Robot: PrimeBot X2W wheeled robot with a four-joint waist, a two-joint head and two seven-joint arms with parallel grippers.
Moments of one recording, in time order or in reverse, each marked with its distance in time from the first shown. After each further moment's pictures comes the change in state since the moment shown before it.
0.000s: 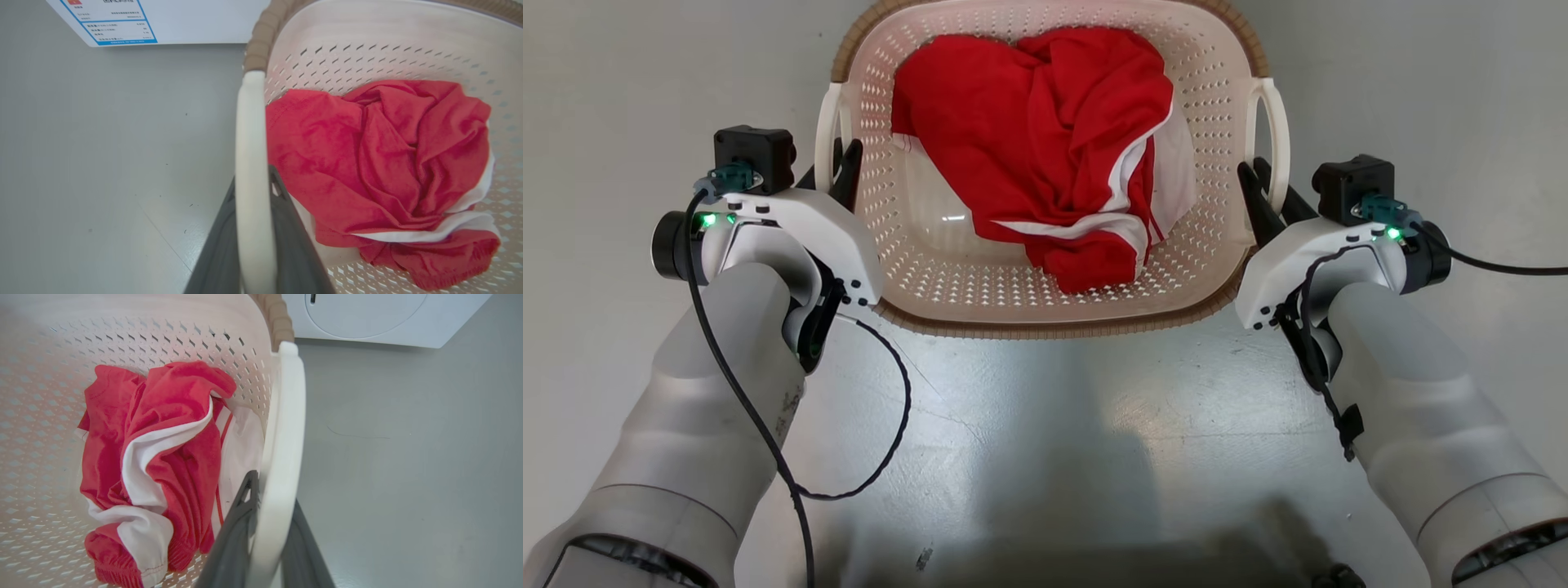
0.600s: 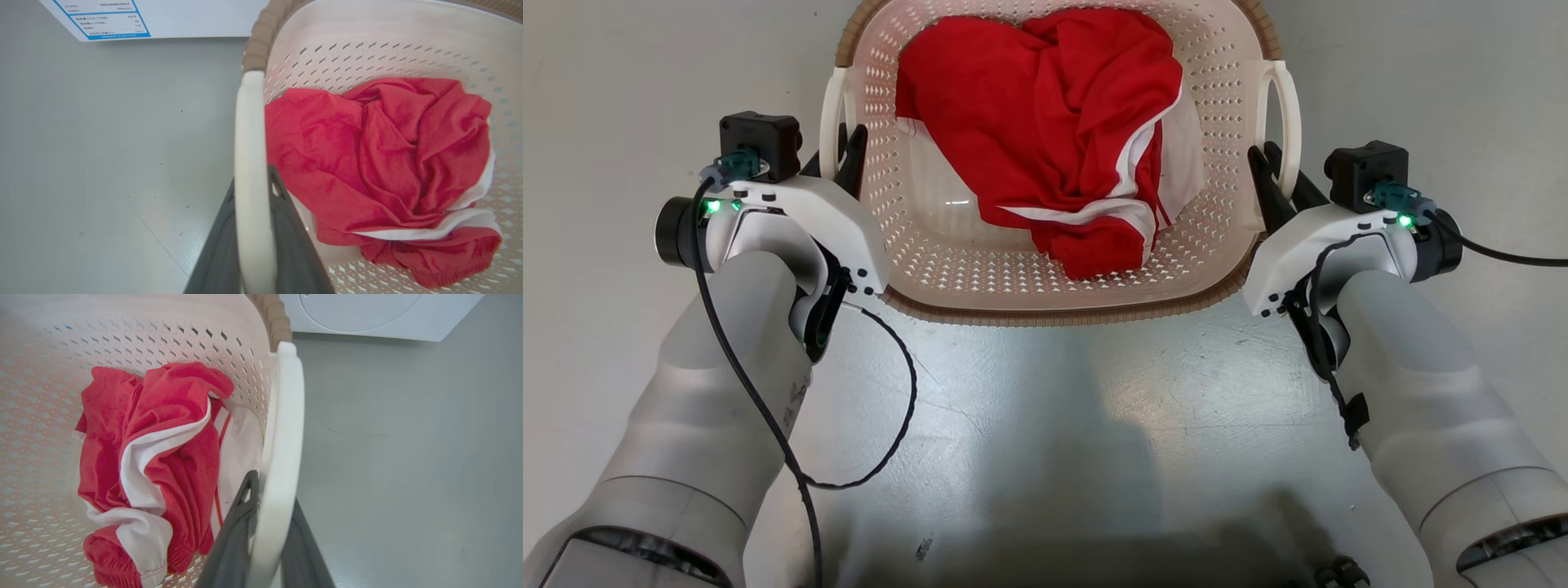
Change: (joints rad) left arm -0.017 -0.021 0.055 0.007 0.067 -0.001 0.000; right arm -0.015 0.004 -0.092 0.000 -0.080 0.001 -0.001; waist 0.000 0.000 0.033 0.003
